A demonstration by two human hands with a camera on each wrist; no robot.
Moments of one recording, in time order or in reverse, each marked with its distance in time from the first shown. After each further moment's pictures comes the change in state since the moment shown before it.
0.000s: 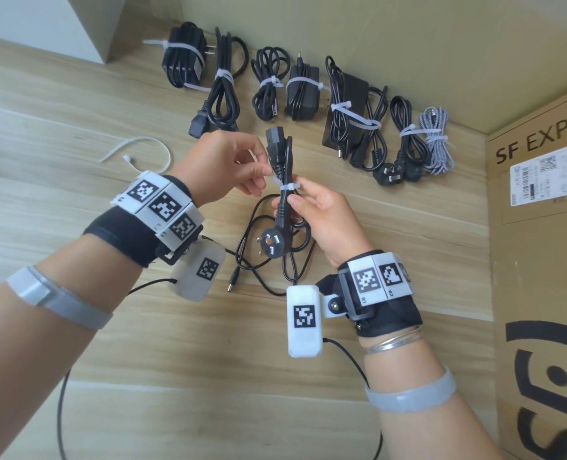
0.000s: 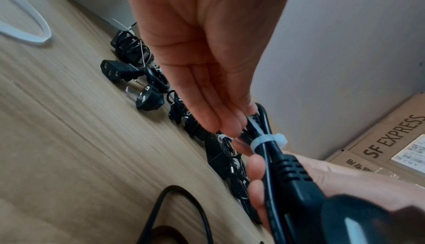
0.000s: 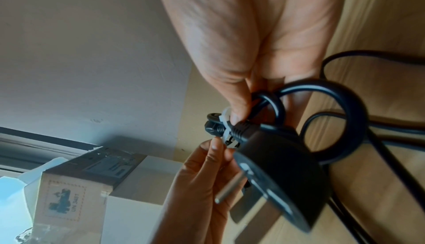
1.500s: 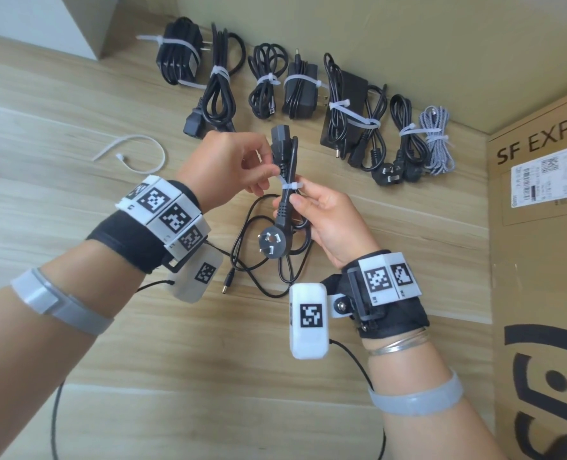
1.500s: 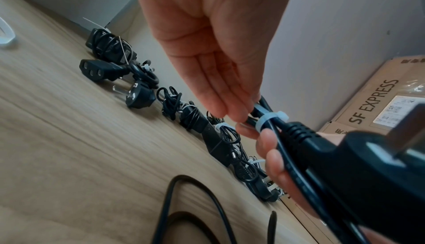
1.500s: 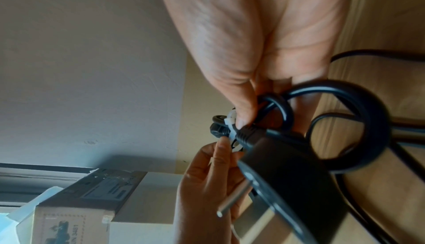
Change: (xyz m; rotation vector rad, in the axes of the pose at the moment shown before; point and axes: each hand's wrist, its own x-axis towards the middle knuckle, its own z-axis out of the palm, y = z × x) left_hand 0.003 -0.001 0.011 0.200 0.087 0.204; right_hand -0.002 0.001 -0.011 0.154 -0.085 0.025
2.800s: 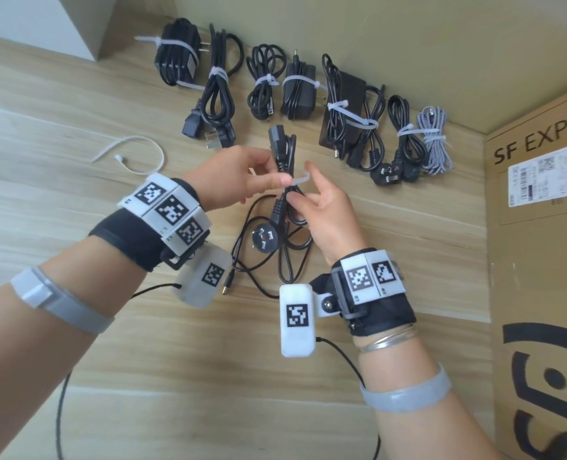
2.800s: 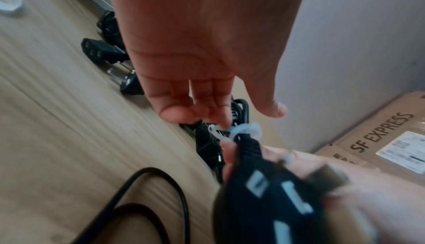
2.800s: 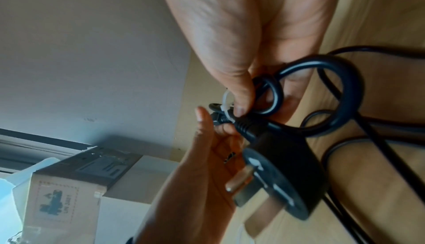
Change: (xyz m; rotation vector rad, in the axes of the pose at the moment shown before) left_hand 0.006 0.001 0.003 -0.013 -0.225 -0.186; right_hand 0.010 0.001 0.005 -0.165 0.246 0.020
